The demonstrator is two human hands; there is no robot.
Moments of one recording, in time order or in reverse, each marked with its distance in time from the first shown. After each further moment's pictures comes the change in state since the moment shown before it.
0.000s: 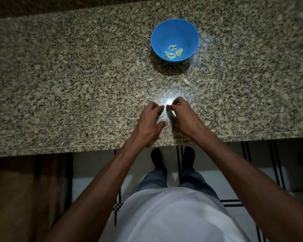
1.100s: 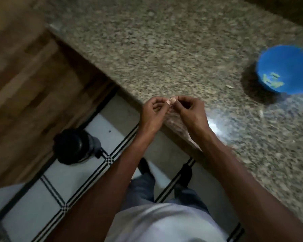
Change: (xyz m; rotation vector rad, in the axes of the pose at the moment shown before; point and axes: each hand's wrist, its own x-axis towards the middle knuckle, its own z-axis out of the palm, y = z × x) left_hand -0.115 0.002 -0.025 -0.977 0.990 -0.694; right_hand 0.003 -0.125 0.027 0.891 -0.375 -0.089
